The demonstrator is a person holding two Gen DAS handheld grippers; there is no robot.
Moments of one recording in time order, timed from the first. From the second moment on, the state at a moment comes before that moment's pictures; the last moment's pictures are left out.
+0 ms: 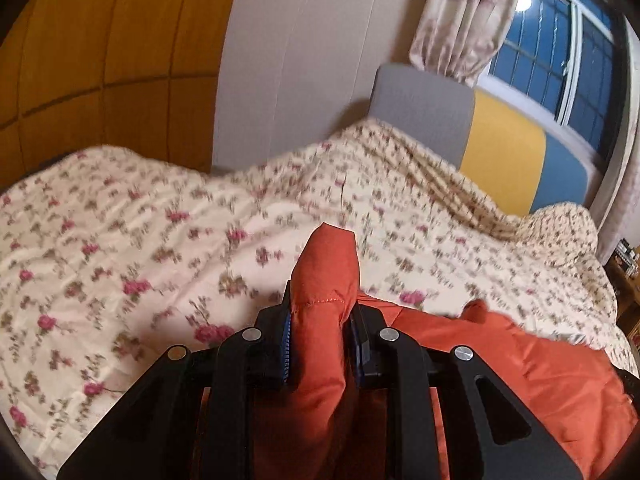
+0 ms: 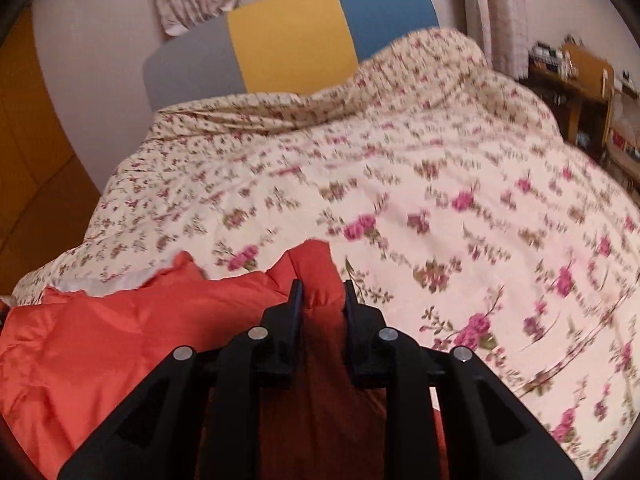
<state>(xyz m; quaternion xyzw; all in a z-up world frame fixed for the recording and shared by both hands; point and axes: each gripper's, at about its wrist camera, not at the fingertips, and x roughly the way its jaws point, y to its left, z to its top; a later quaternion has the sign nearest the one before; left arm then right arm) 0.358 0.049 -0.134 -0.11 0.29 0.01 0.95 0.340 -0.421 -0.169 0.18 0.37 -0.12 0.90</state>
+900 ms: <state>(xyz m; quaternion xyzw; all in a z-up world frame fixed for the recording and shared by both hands) 0.241 0.006 -0.094 -0.11 0.27 -0.08 0.95 0.263 -0.346 -0.100 0.14 0.30 0.01 0.94</state>
